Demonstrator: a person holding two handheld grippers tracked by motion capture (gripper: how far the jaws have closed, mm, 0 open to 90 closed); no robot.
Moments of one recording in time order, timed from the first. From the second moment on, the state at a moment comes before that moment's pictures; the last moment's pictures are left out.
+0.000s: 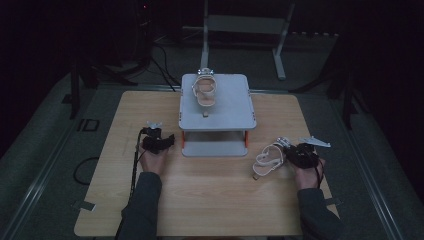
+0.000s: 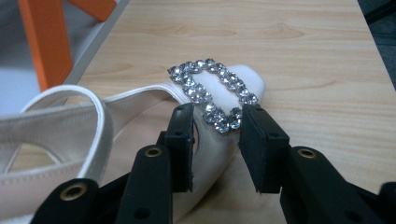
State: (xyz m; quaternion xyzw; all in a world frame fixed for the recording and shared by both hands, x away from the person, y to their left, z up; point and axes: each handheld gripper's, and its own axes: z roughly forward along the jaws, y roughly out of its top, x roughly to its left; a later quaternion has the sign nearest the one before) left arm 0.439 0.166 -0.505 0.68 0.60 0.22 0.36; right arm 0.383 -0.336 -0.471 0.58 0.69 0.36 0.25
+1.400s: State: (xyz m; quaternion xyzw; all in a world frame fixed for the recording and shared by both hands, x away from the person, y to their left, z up) left arm 0.439 0.160 -0.505 0.69 0.60 0.24 0.34; right arm 0.377 -0.329 -0.424 0.53 0.71 0.39 0.25
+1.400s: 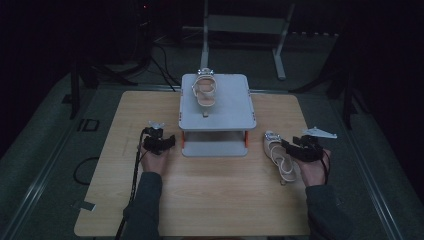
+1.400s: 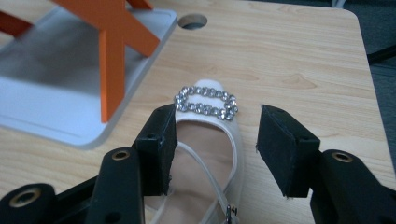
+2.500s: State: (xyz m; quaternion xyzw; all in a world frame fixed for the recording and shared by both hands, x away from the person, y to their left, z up) left arm 0.438 0.160 -0.505 0.69 0.60 0.24 0.34; right arm 0.379 -0.323 -0.439 0.55 0.75 0.28 0.22
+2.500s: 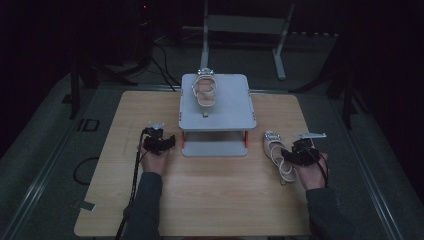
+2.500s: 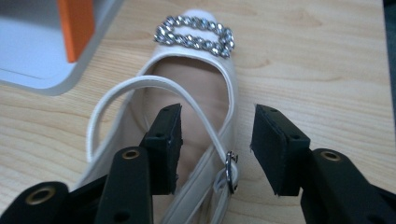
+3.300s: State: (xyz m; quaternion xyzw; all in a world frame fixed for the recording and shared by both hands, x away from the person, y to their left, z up) left arm 0.438 0.160 -0.505 0.69 0.60 0.24 0.34; right arm 0.395 -0.328 -0.450 0.62 0.73 0.25 0.15
